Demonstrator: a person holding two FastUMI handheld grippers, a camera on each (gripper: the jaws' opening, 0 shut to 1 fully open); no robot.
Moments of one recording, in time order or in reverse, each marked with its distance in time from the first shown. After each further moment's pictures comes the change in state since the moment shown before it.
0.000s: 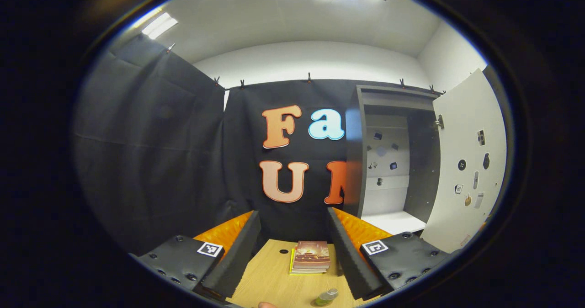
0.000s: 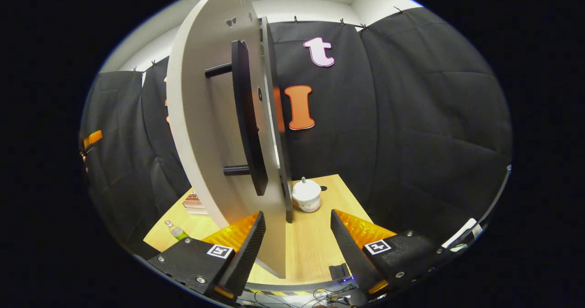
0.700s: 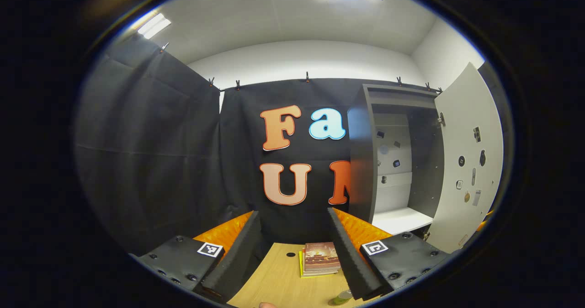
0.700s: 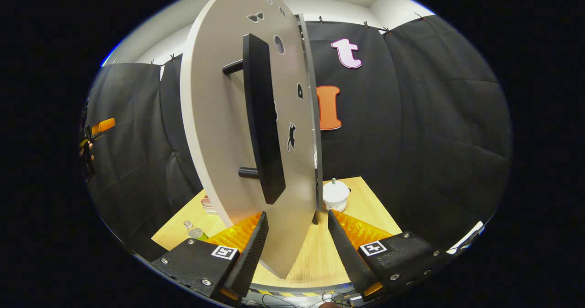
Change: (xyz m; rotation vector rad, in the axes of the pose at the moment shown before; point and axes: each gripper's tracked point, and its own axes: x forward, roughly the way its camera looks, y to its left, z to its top) left arm 0.013 0.021 -0.002 0.046 0.010 -0.031; right arm 0.011 0.096 -0.003 -0.048 -0.005 0.091
